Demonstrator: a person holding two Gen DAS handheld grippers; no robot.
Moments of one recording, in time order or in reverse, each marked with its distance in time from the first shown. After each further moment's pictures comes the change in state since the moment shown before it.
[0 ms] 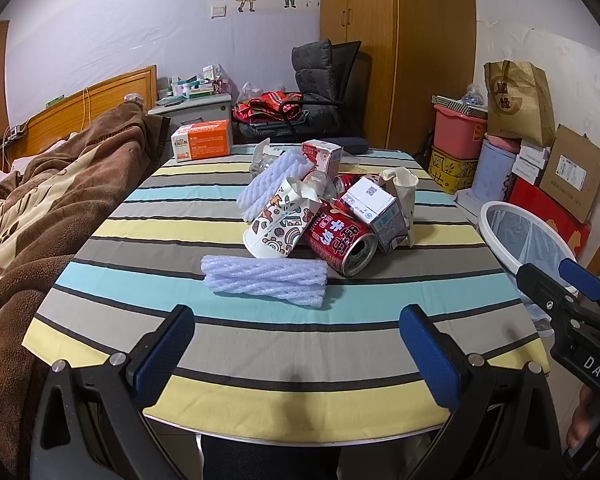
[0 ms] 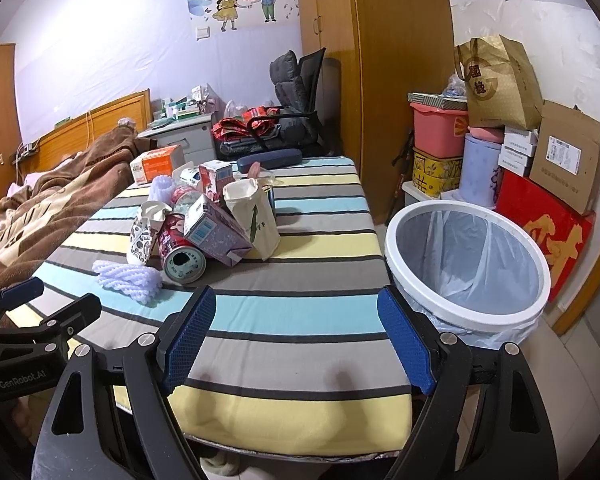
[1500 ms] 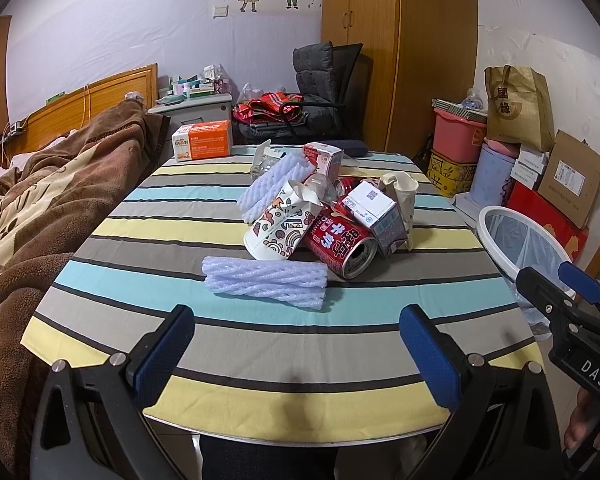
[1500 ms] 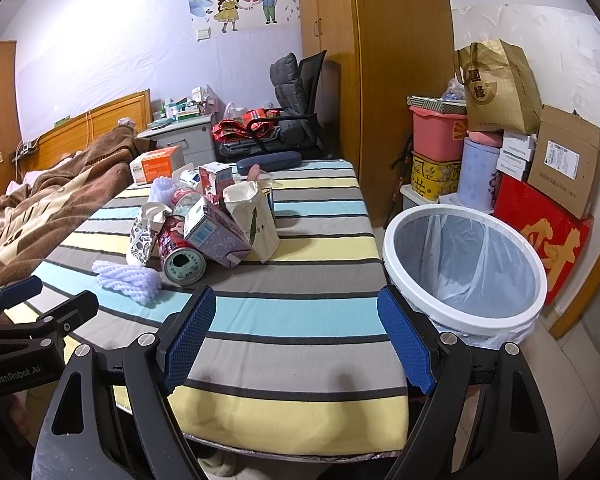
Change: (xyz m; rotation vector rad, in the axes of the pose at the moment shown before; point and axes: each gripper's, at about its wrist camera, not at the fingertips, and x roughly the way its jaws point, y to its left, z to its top) left arm -0.005 0.001 0.001 -0.015 -0.006 -0.009; right arm -0.002 0.001 0.001 -0.008 -0.005 -0.005
